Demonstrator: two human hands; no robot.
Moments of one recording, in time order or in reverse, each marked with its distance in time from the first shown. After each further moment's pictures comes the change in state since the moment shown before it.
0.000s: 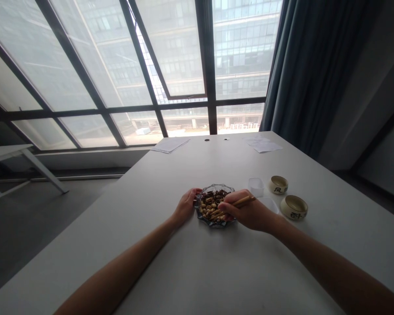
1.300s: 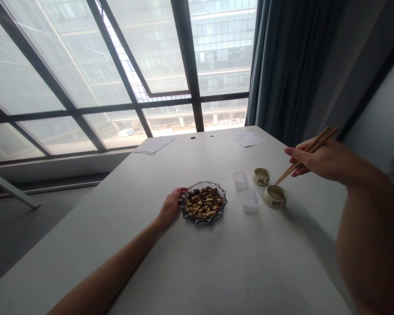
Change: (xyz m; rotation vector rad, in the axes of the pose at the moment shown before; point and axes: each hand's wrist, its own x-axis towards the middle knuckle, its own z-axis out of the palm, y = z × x) left_hand 0.004 -0.001 0.000 0.031 0.020 -0.019; right_hand -0.081 -0.051 -0.180 -0.415 0.717 0.457
